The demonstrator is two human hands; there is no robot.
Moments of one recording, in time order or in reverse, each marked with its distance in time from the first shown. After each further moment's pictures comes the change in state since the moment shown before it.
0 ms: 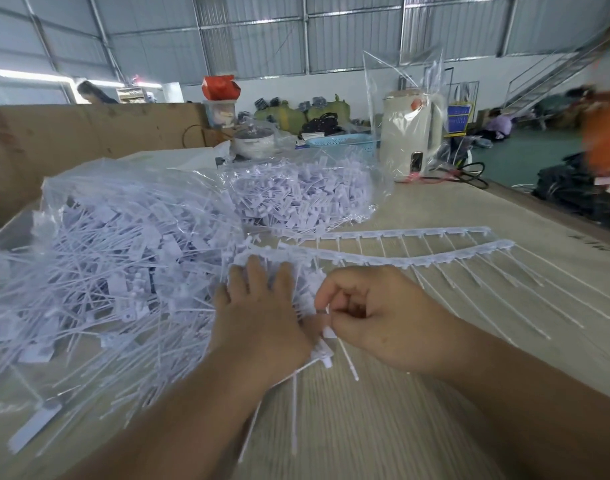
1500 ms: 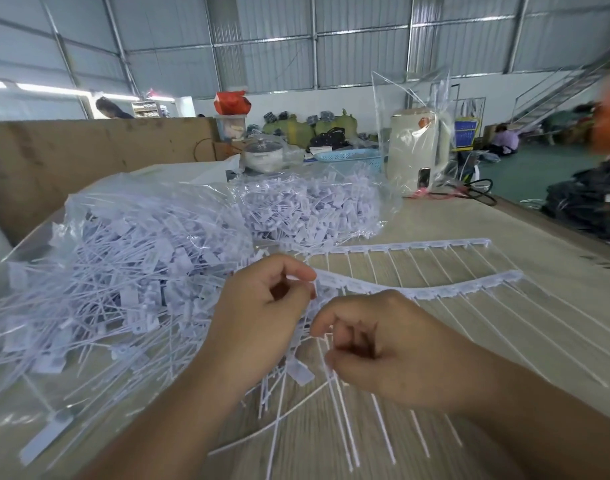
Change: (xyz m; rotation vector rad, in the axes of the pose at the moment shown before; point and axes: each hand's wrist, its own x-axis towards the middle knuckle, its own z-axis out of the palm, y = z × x) left_hand -0.014 -0.007 -0.043 -1.201 0.287 0.104; right_hand -0.005 -0.010 -0.002 -0.077 -0.117 -0.150
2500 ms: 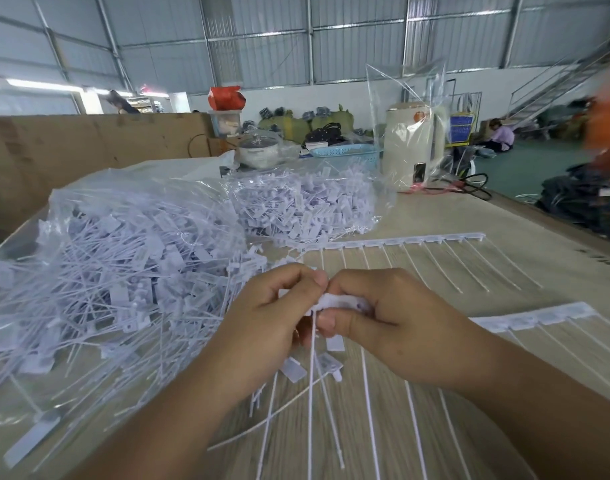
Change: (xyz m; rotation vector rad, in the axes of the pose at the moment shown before) left_hand -0.007 0.006 0.006 -0.275 -0.274 -0.095; right_hand 0.003 0.003 -0.014 -0.051 0.119 -0.098
